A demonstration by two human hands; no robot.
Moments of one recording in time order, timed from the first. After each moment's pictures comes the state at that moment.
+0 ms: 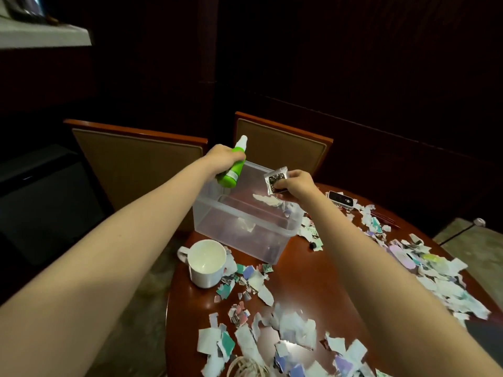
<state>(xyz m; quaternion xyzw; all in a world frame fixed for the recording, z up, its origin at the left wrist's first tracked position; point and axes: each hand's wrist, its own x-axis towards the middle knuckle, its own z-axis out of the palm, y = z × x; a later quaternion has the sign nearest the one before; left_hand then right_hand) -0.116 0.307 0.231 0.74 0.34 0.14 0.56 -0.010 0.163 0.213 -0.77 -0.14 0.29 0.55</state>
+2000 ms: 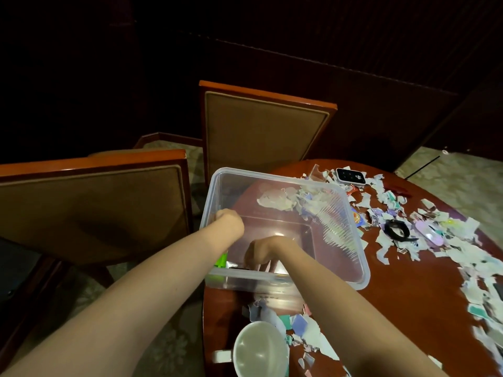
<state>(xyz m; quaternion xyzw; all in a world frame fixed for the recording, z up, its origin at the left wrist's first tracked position) -0.001 0.408 0.091 0.92 0.09 -0.37 -0.11 0.014 0.317 0.065 -0.79 -0.20 0.57 0.00</state>
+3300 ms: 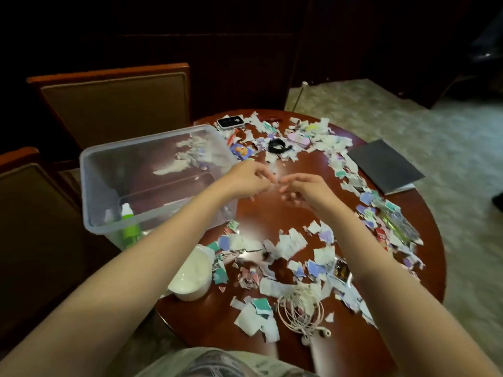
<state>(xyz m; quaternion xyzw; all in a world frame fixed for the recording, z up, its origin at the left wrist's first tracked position) -0.081 0.212 0.173 0.87 -0.14 -0.20 0.43 -0.112 0.056 0.156 -0.75 0.16 0.11 0.63</state>
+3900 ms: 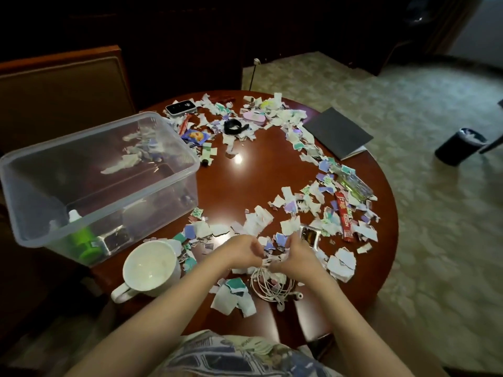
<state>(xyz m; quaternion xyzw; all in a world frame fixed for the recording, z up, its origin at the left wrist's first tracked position) -0.178 0.167 0.080 0.85 -0.22 -0.41 0.24 -0.246 0.031 0.058 -0.90 0.26 0.20 0.30</state>
